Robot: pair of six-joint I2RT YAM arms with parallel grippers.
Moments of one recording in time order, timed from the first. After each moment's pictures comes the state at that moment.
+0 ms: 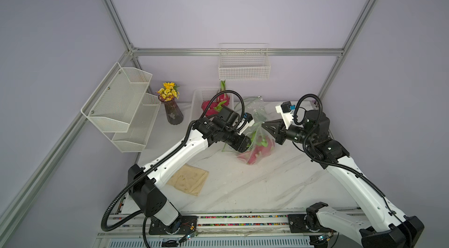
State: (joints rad) left arm -0.72 1.58 1.59 -0.88 0.35 -0.10; right arm 0.36 1.09 1.10 -0.26 -0.60 0.09
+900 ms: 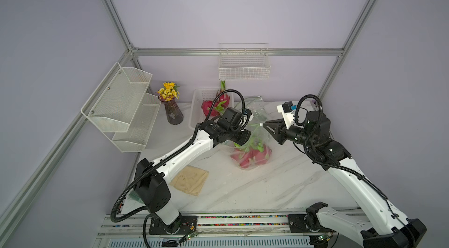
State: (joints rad) left arm -0.73 1.63 1.54 -0.69 0.19 -0.21; right arm 0.37 1.06 1.11 -0.33 -0.49 0.13
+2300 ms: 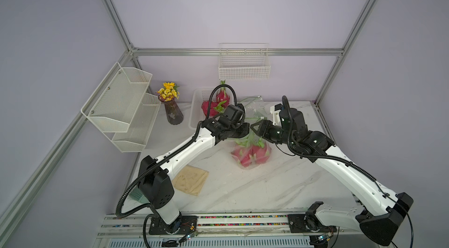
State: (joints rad) left arm -0.71 1.67 1.57 -0.64 0.09 -0.54; right arm 0.62 1.24 1.31 -0.58 -0.10 0.92
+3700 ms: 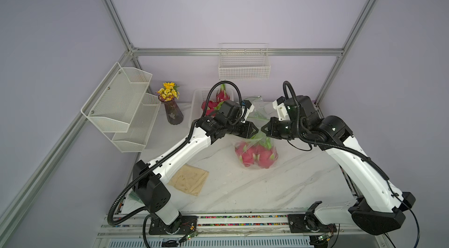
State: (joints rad) left arm -0.71 1.63 1.62 -0.63 0.38 -0.39; right arm 0.63 1.35 1.78 -1.16 -0.12 0.68
